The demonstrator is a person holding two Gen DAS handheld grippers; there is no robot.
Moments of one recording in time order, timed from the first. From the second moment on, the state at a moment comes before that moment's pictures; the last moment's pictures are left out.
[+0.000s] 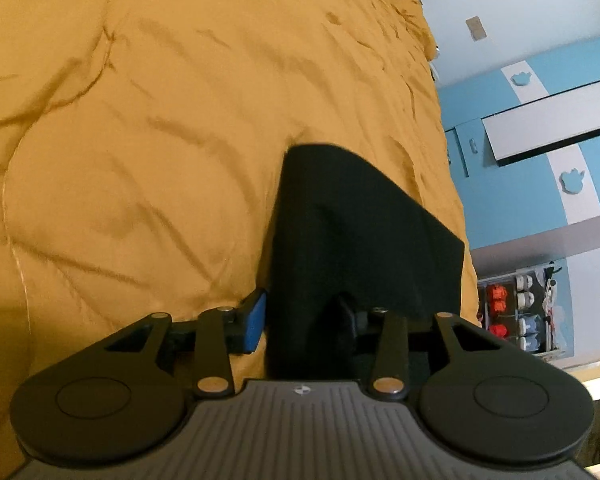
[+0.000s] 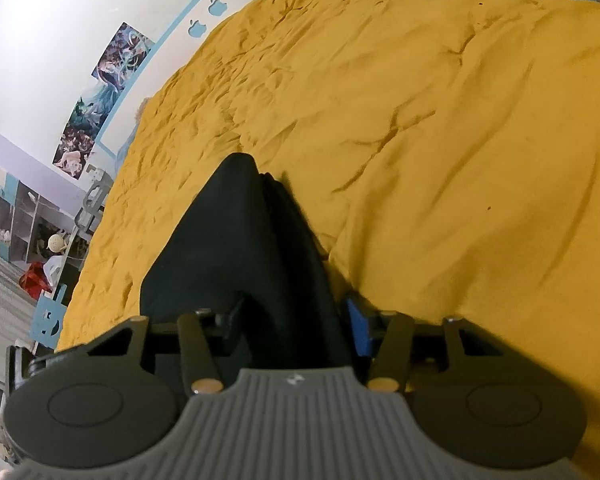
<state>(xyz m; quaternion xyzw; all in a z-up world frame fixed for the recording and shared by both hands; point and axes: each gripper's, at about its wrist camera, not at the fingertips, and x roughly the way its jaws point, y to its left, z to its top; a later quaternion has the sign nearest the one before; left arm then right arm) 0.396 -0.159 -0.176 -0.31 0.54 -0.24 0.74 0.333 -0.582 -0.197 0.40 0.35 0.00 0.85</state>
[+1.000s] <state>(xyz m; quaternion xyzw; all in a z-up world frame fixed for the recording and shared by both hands) 0.319 -0.138 -0.021 -0.19 0.44 -0.24 0.85 0.257 -0.507 -0.066 0.35 0.29 0.06 0.89</state>
